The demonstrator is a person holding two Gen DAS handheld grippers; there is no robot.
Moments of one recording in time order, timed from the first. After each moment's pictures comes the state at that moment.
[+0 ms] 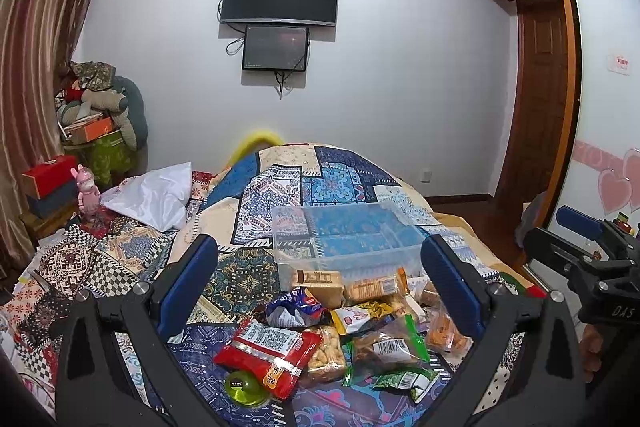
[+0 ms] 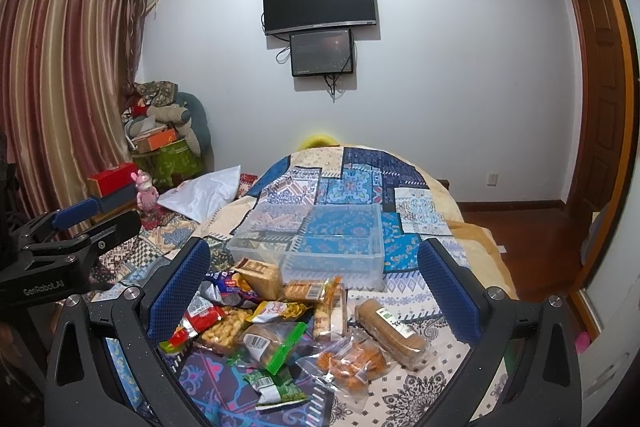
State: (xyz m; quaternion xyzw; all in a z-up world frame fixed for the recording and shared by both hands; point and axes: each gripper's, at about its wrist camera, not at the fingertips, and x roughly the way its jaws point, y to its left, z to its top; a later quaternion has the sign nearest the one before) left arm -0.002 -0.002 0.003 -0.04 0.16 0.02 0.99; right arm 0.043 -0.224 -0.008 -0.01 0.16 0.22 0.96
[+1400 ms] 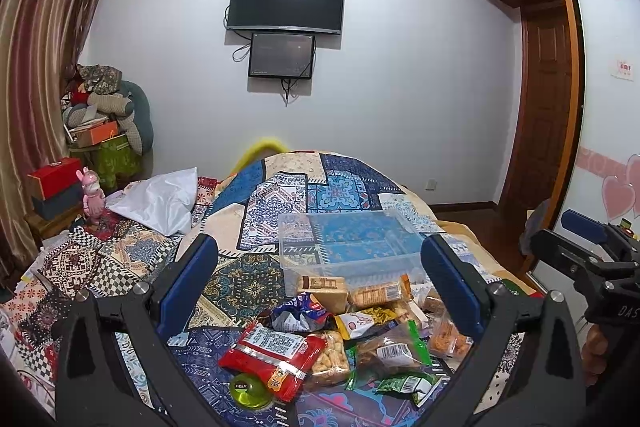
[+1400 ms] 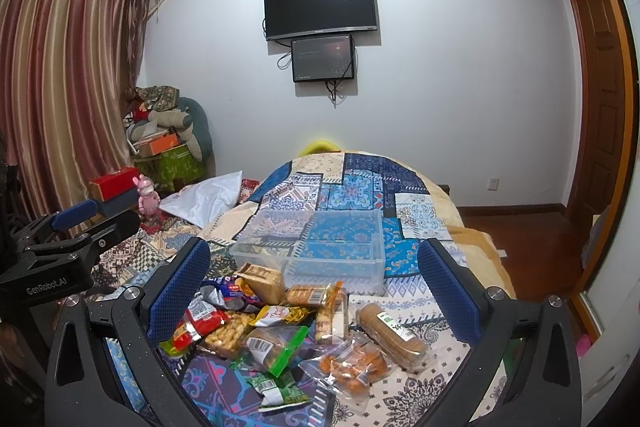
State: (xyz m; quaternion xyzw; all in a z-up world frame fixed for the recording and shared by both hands) left arm -0.009 0.001 0.005 -0.04 0.15 0.03 0.99; right arm 0.040 -0.221 -0.005 -0.01 0.15 0.22 0.96
